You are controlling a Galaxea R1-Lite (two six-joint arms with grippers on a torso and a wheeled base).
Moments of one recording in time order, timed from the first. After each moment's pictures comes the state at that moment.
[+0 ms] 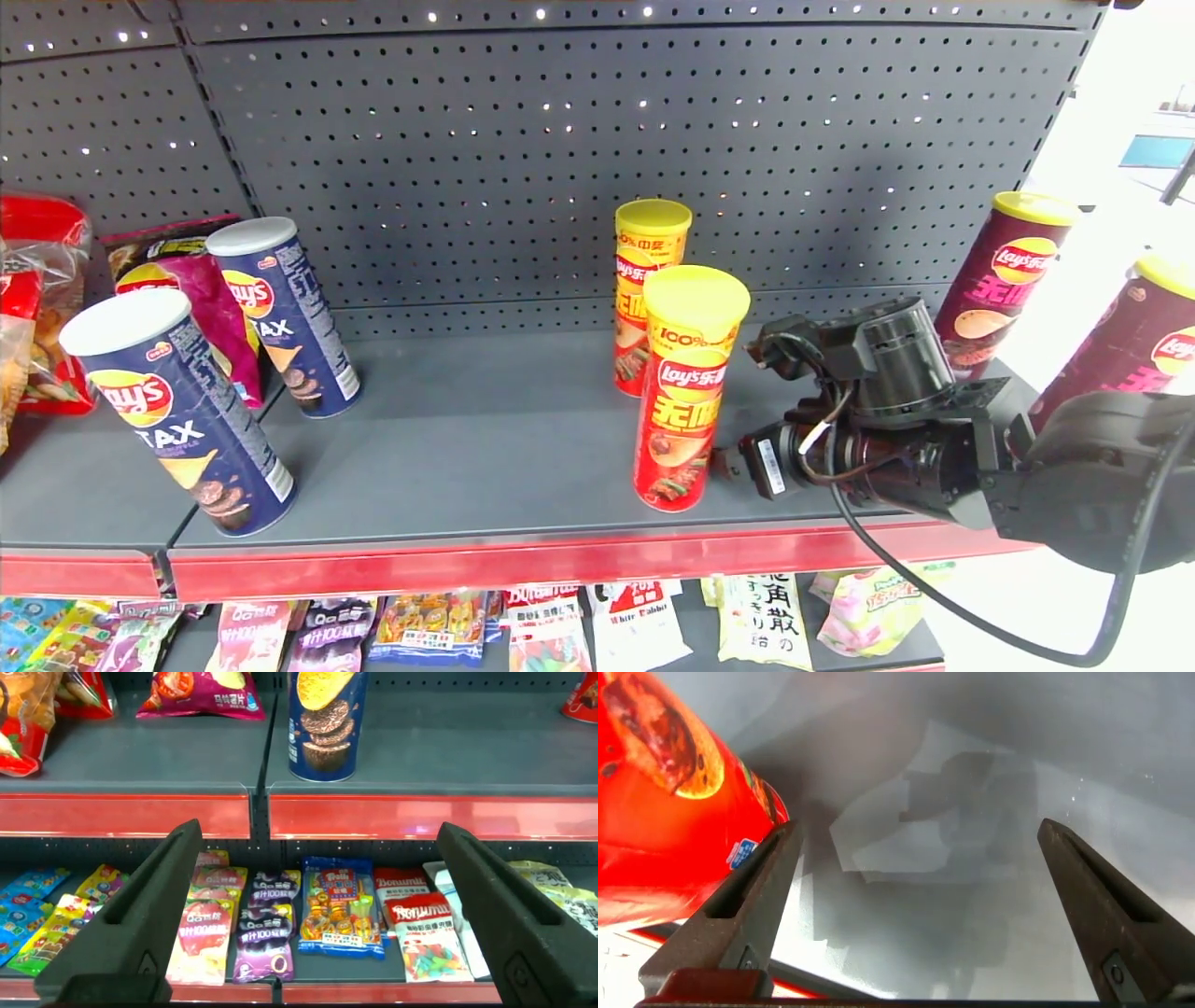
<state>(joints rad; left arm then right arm) 0.00 0.00 0.00 0.00 0.05 -0.01 0.63 1.76 -0.89 -0.22 -0.27 0.05</state>
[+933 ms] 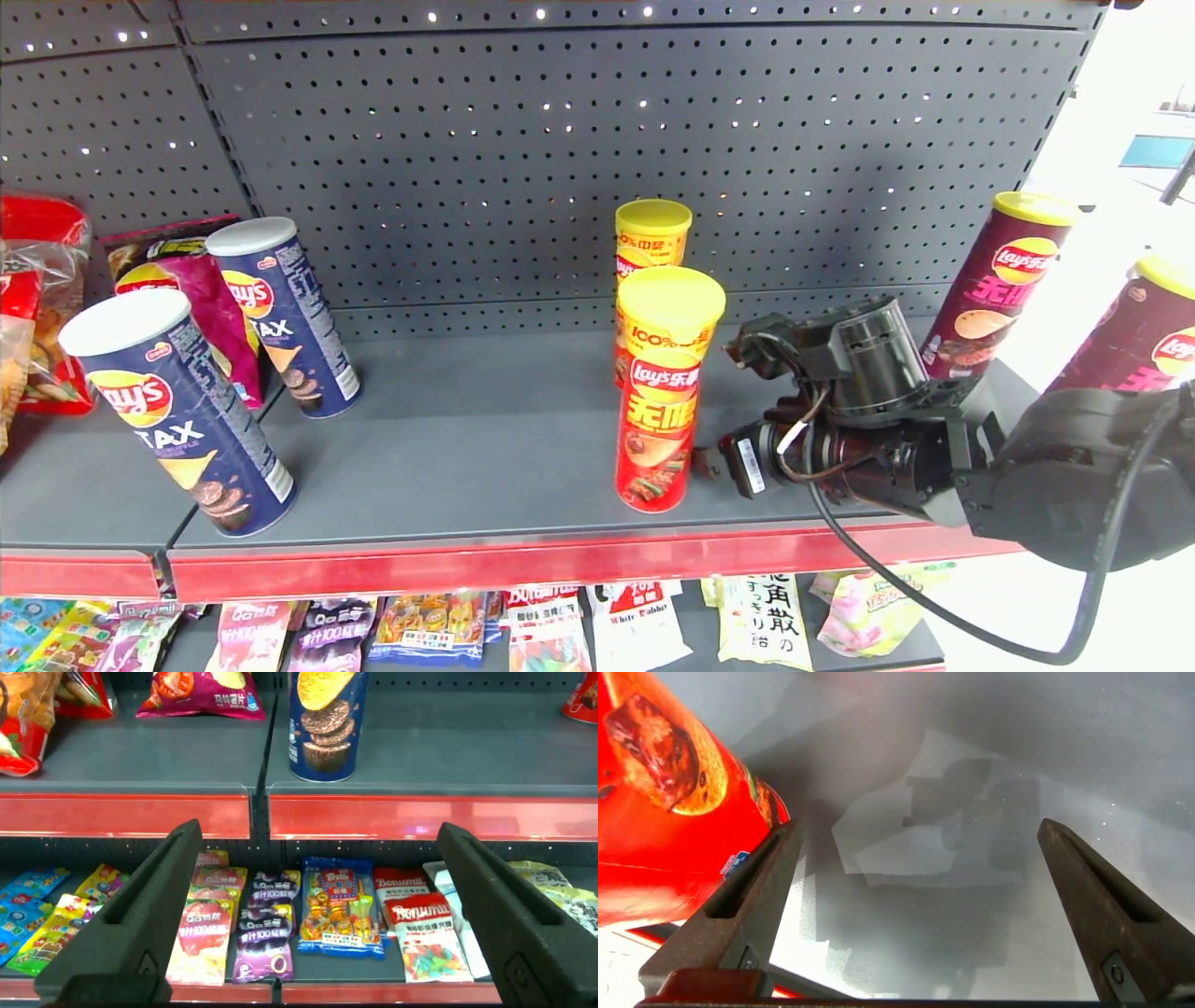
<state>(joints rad) 0.00 0.00 0.00 0.00 0.05 -0.01 0.66 1.79 -0.92 -0.22 -0.27 0.05</state>
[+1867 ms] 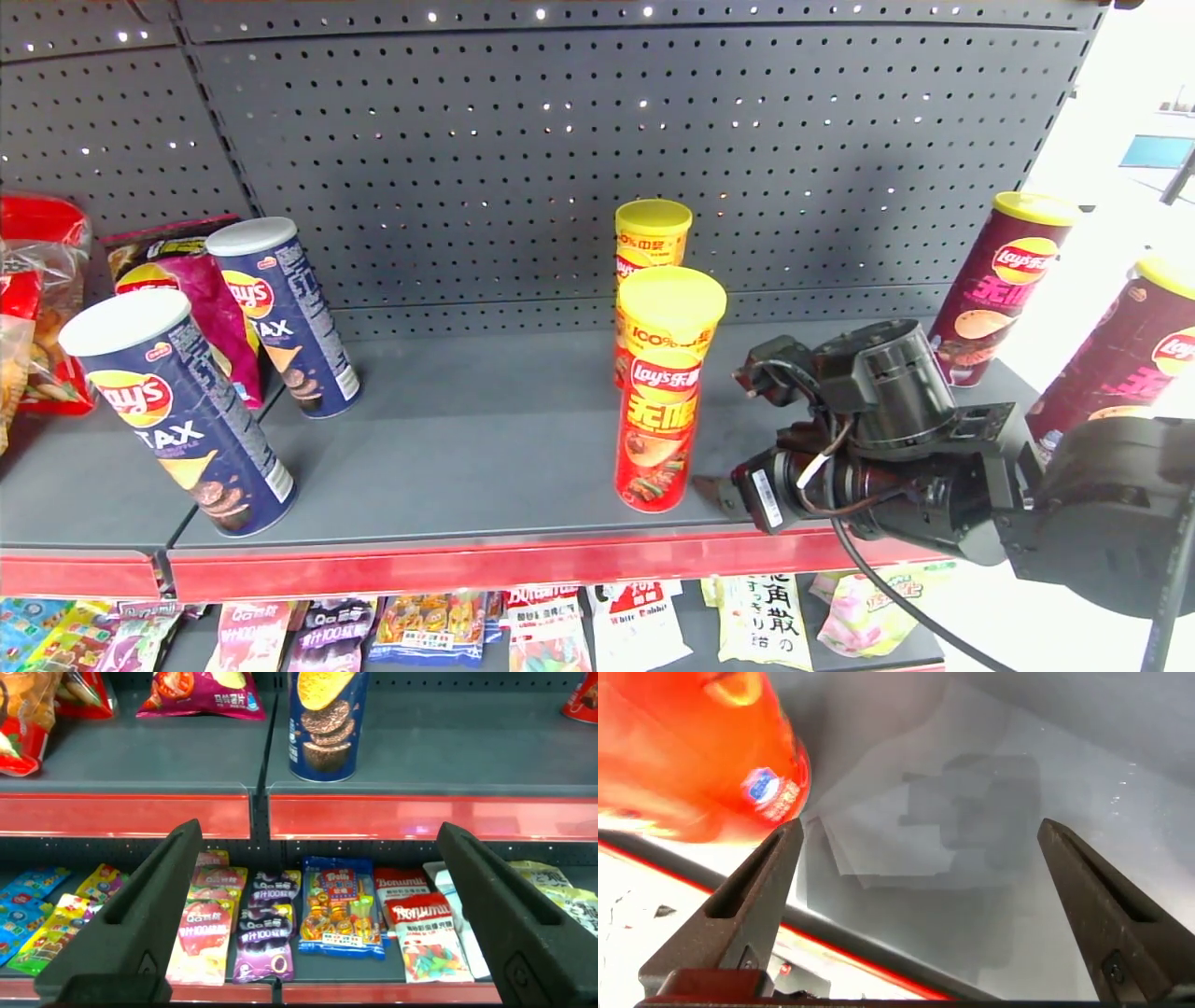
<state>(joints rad) 0.00 0.00 0.00 0.00 0.05 -0.01 0.69 1.74 -0.84 -0.22 -0.27 0.04</state>
